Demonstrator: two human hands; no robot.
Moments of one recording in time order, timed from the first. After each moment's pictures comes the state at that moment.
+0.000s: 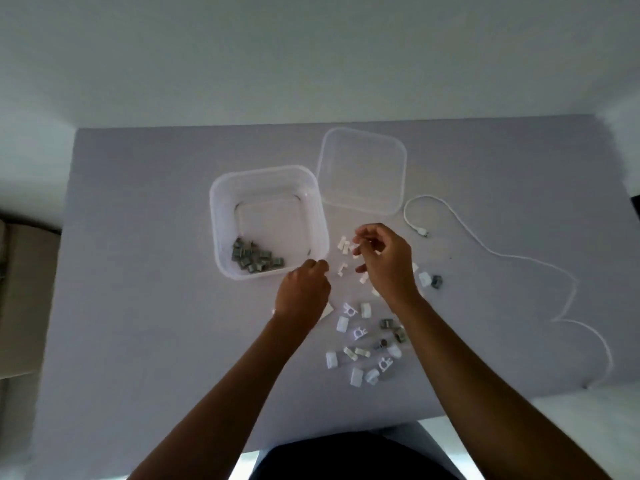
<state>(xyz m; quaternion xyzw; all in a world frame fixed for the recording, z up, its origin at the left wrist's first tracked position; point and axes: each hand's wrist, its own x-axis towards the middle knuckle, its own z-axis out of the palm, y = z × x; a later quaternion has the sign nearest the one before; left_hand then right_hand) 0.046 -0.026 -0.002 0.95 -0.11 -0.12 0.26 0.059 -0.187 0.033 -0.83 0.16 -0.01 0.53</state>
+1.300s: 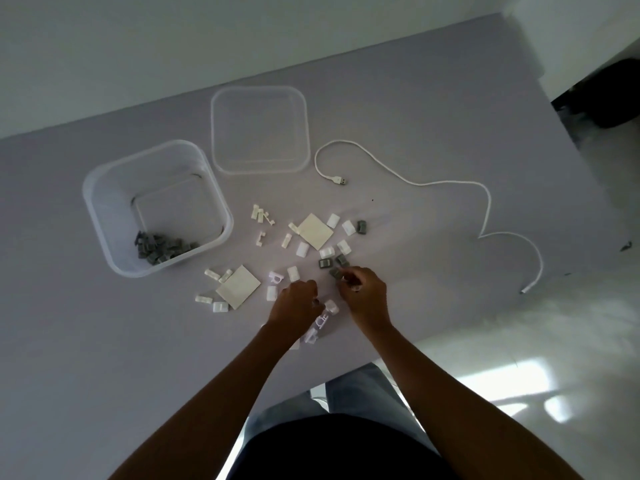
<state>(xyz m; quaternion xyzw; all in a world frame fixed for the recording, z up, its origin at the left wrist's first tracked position) -0.044 -0.142 -0.061 0.91 -0.18 -0.34 0.19 -0.110 -0.289 -0.079 -0.85 0.25 -0.04 0.46</state>
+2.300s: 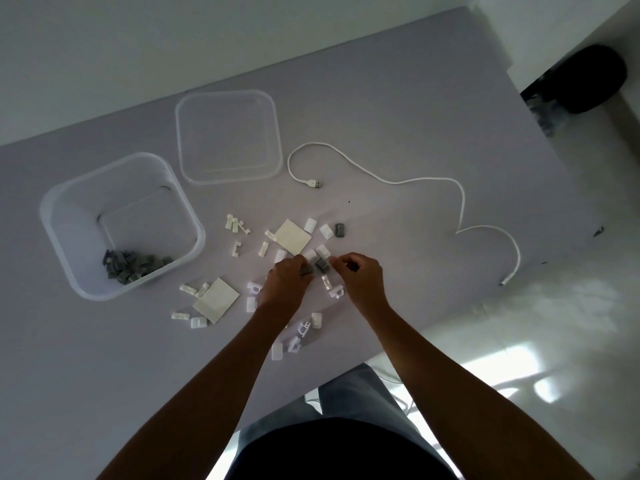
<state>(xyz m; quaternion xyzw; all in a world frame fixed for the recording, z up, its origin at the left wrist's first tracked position) -0.008 -0.181 -0.074 0.91 -0.15 -0.26 0.27 -0.082 -0.332 -0.062 -0.80 0.34 0.00 0.50</state>
